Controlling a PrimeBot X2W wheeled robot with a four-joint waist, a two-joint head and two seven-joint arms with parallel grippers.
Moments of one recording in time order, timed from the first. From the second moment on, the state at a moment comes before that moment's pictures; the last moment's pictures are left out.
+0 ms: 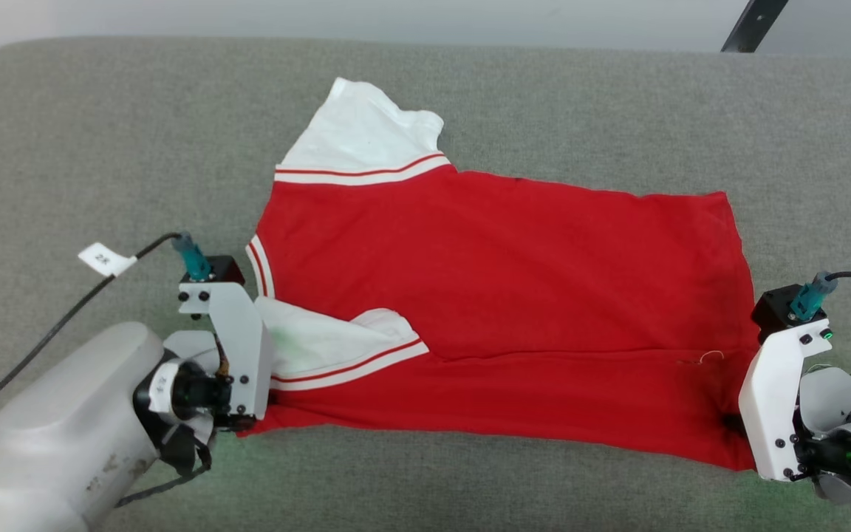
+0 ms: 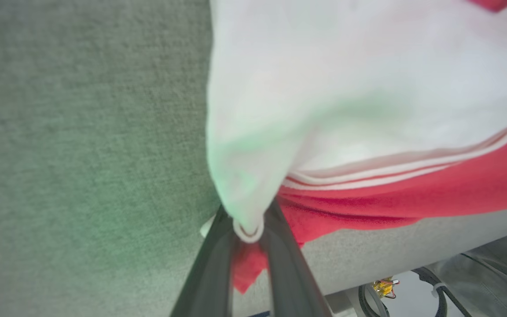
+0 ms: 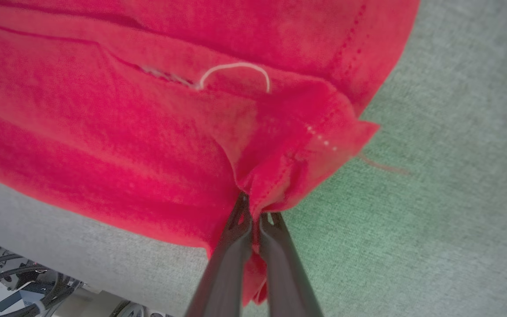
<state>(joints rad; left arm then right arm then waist) -0.84 0.65 -1.05 0.43 -1.32 0.28 0.83 -0.34 -0.38 0.18 0.13 0.50 0.13 1.13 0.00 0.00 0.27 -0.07</state>
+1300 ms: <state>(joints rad) -0.54 0.70 -0.87 0.21 -1.19 0.22 -0.02 -0.14 -0.42 0.18 0.16 0.43 0.13 0.71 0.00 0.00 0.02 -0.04</state>
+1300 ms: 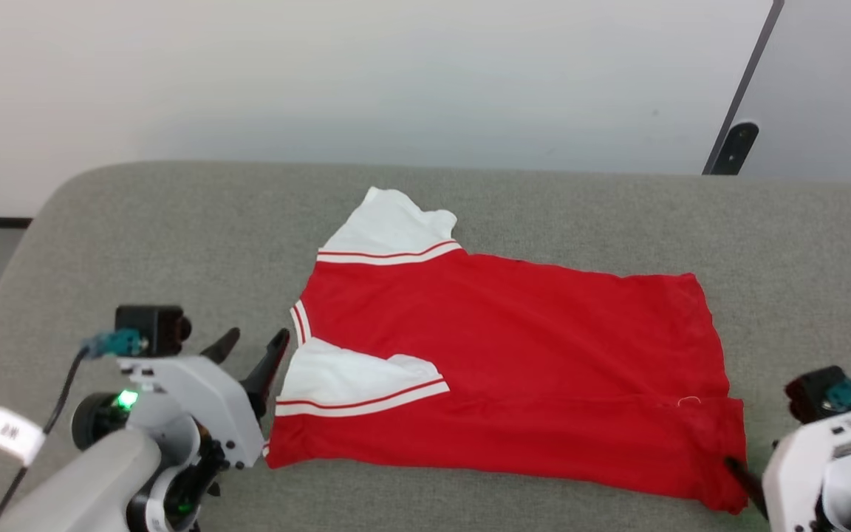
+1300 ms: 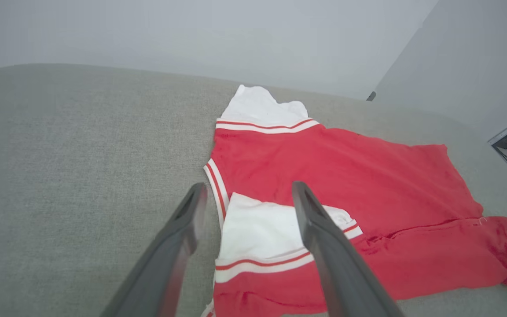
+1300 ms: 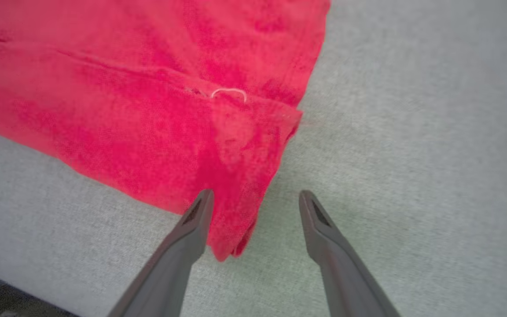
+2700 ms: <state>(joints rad) -1.47 0.75 -0.90 0.56 -1.09 0.00 0.74 -0.10 -0.09 0.14 -0.07 -0.01 0.13 -0.26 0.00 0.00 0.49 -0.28</state>
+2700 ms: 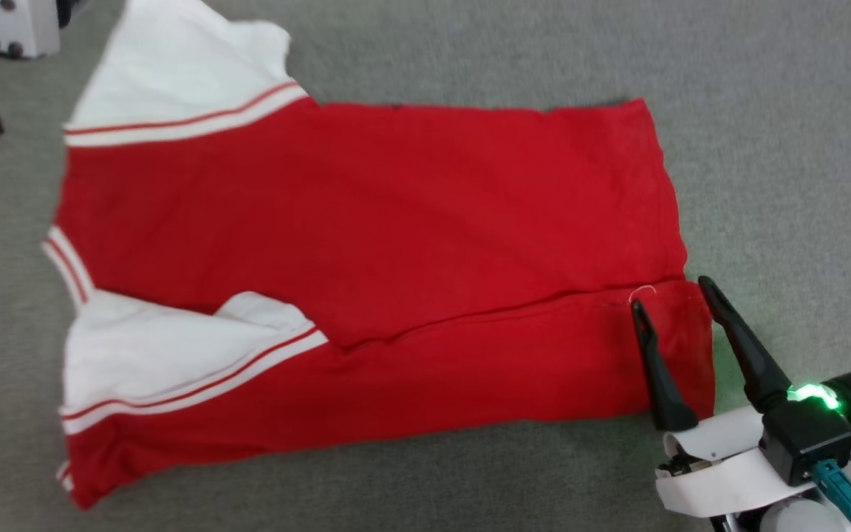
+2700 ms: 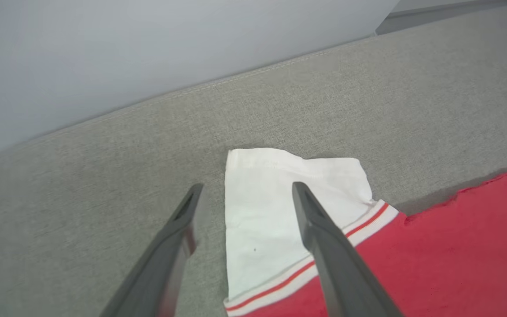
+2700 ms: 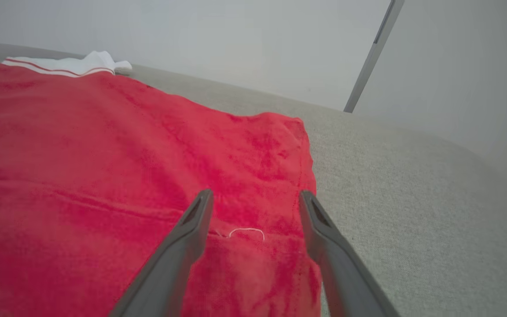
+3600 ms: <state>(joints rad) -1.64 0.72 -1.01 0.72 -1.03 0.13 1.16 -0.15 -0.06 0.19 -0.02 0.05 0.13 -0.26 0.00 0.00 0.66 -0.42</state>
